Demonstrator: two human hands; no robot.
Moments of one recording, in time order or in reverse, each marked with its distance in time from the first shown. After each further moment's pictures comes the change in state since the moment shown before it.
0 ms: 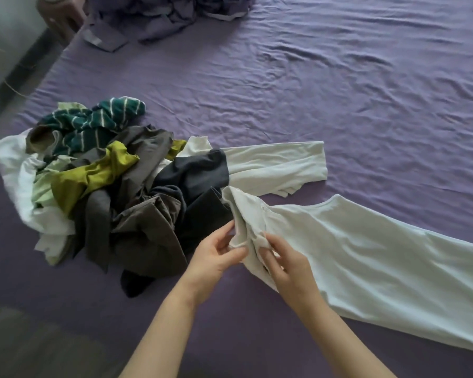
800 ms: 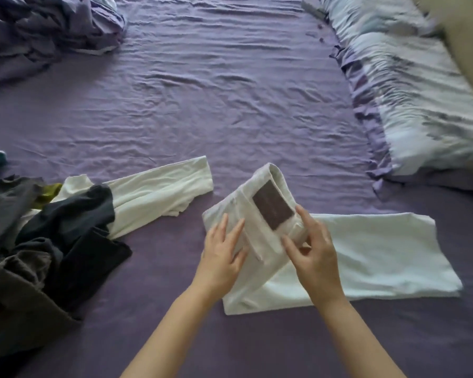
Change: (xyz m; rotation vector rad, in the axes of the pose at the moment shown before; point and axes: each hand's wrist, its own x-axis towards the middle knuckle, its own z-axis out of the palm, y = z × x) left_hand 0.053 -0.012 0.209 1.004 -0.154 0.307; right_hand -0.053 0.031 -0.216 -0.256 0.607 -0.035
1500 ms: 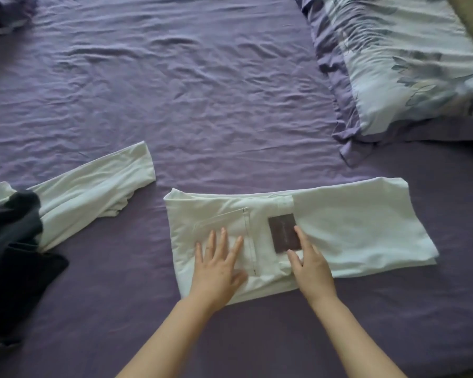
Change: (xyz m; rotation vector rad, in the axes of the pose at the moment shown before) left_hand 0.035 -0.007 0.156 0.687 -0.327 0.019; right_hand -0.017 0.167 -0.060 -0.308 -0.237 0.449
